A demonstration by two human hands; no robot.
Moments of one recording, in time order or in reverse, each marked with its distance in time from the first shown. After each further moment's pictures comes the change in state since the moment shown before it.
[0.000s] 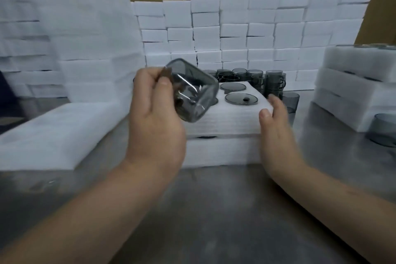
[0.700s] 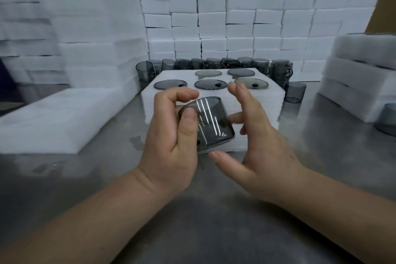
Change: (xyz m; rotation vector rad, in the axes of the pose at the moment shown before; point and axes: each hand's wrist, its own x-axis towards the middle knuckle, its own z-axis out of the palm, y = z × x) left_hand -0.028 -0.048 -0.028 0.115 -0.318 0.321; right_hand -0.045 -0.048 0.011 -0.284 -0.324 -0.605
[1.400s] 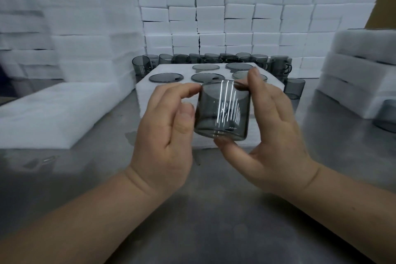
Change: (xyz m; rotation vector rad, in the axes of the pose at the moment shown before) left_hand 0.000 0.007 -0.003 0.136 -0.027 0.009; right_hand 0.000 0.007 -0.004 -0.134 0.249 -0.152
